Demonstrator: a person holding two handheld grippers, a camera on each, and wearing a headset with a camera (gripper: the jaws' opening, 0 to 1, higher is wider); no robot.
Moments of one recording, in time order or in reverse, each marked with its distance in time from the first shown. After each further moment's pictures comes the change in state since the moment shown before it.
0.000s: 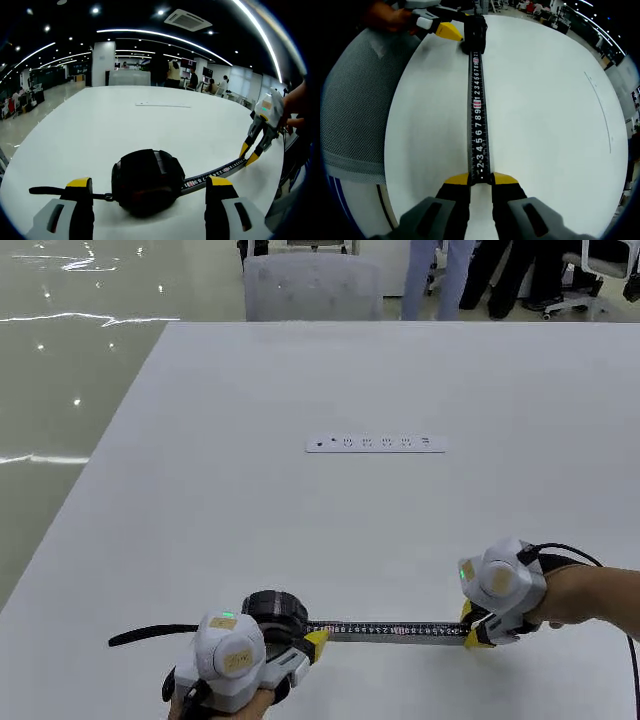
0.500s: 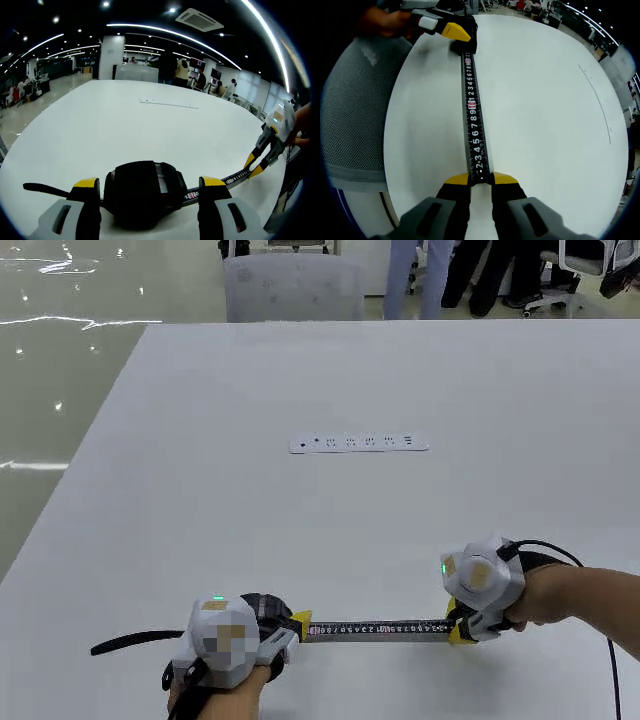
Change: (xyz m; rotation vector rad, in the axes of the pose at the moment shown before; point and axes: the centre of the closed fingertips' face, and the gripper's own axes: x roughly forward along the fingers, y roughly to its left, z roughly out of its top) left arm 0.019 -0.001 0.004 -0.079 0.038 0.039; right arm 0.001 0.000 0.001 0.072 0.005 -0.021
